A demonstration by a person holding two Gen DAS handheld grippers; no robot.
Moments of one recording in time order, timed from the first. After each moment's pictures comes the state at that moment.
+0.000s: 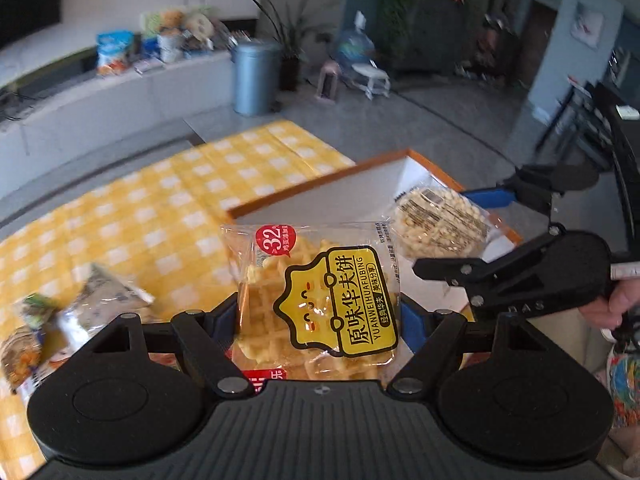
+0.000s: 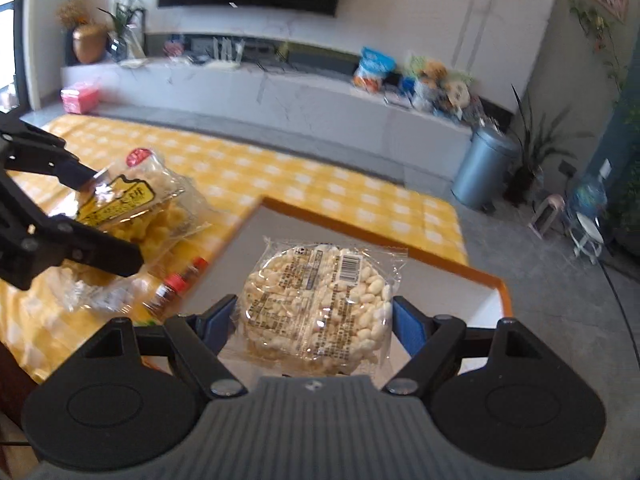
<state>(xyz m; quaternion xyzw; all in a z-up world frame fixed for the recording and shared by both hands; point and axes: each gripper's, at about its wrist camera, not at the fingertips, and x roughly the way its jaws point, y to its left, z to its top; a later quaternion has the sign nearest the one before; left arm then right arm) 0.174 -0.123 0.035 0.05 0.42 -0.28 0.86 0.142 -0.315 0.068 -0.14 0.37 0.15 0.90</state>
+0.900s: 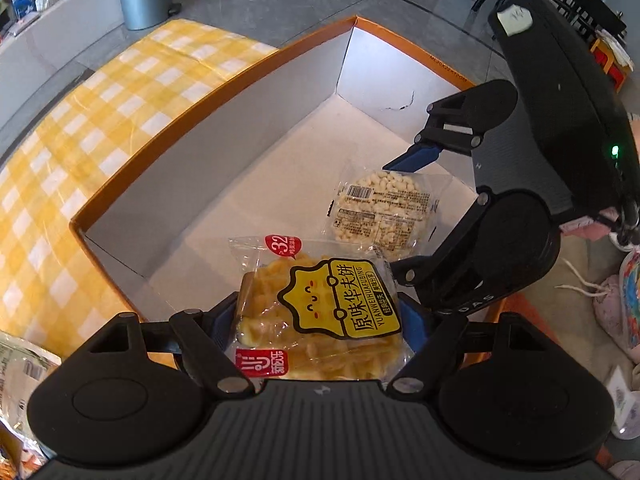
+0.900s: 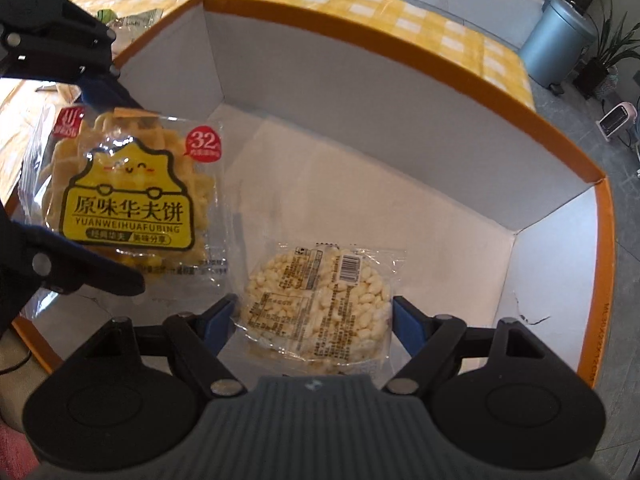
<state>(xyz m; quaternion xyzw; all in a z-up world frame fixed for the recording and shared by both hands) 0.261 -0.205 -0.049 0.17 0.54 -0.38 0.74 0.239 -0.344 -0.038 -0.18 0.57 0.21 0.77</state>
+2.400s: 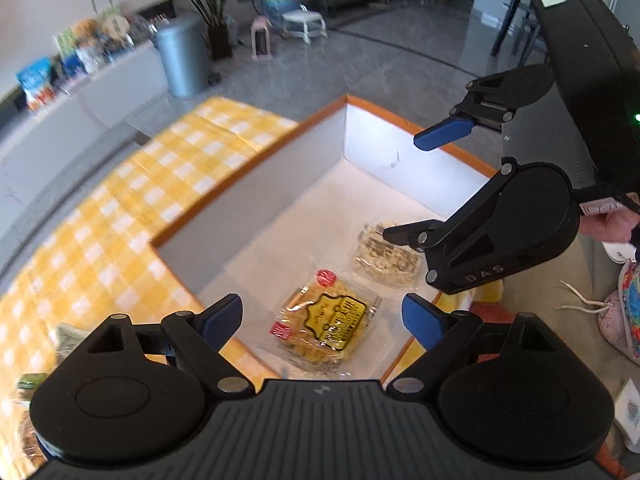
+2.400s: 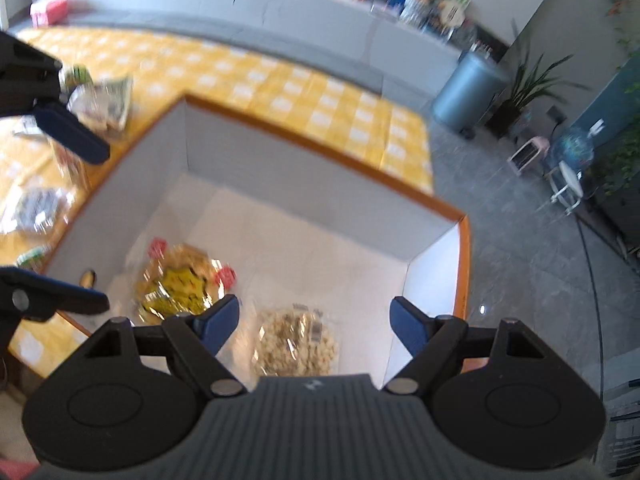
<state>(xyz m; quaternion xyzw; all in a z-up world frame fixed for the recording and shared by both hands) 0.187 -0.186 0.021 0.18 0.43 -0.33 0.82 0.182 -0.335 0.052 -0.21 0.47 0.11 0.85</state>
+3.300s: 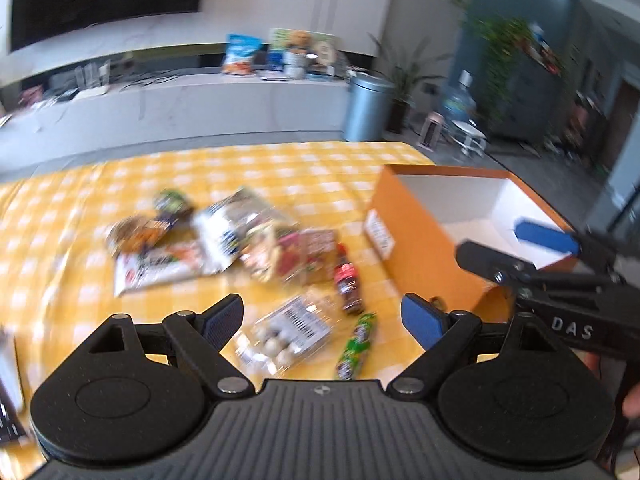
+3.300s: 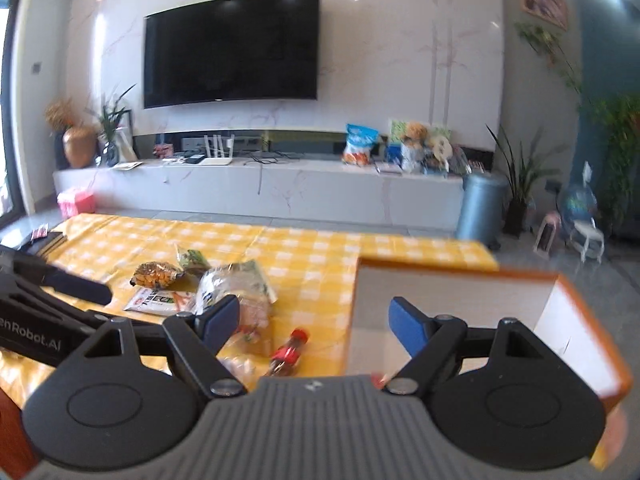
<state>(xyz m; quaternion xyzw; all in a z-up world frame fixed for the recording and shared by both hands) 0.072 0.007 -0.003 -0.05 0.35 -0.11 0.93 0.051 -0.199 0.047 -0.03 0.24 0.13 0.96</state>
